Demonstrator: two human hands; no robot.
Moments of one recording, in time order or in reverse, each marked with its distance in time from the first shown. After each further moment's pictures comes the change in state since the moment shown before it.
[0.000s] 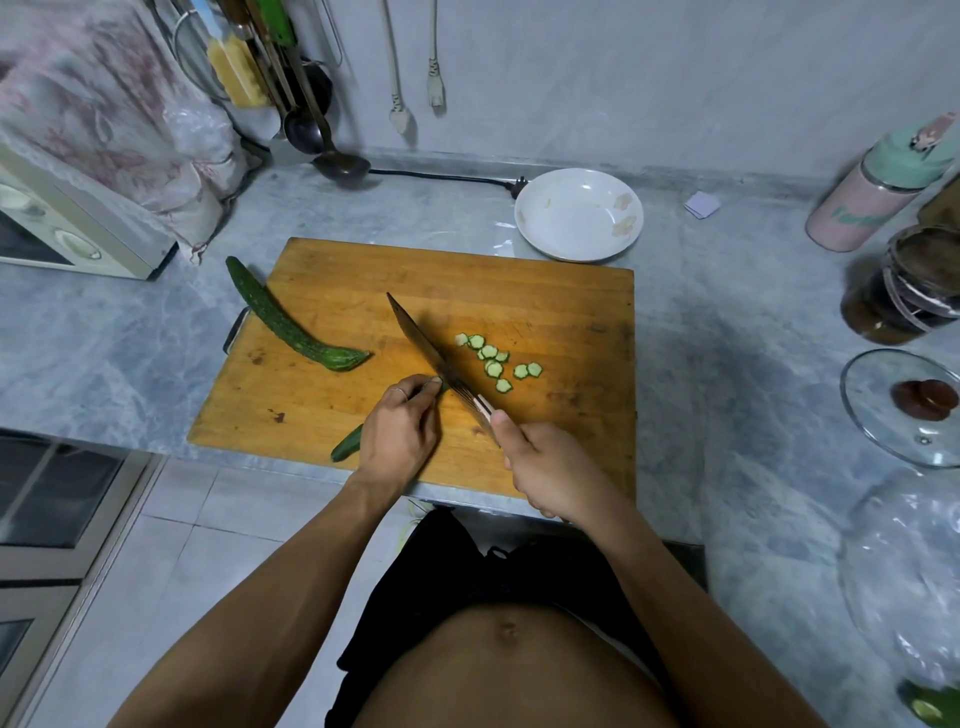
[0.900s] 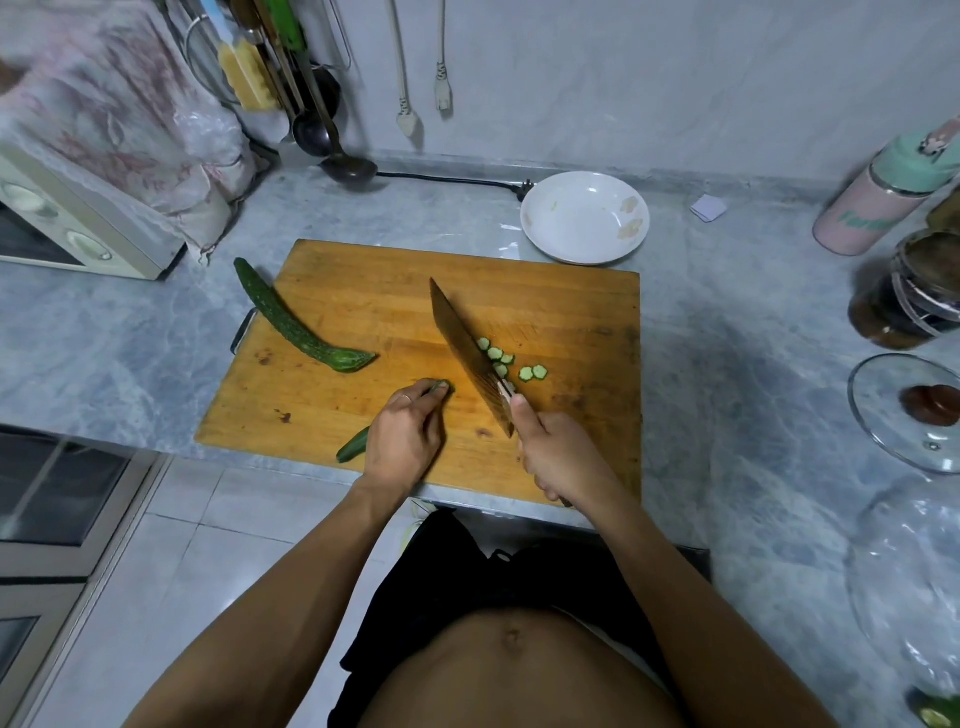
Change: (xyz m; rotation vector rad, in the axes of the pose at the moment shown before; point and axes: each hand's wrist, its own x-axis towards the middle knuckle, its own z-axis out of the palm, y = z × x) left_hand -0.002 0.004 -0.003 -0.067 0.005 -0.016; right_hand 0.019 0.004 -0.003 0.053 0.050 0.084
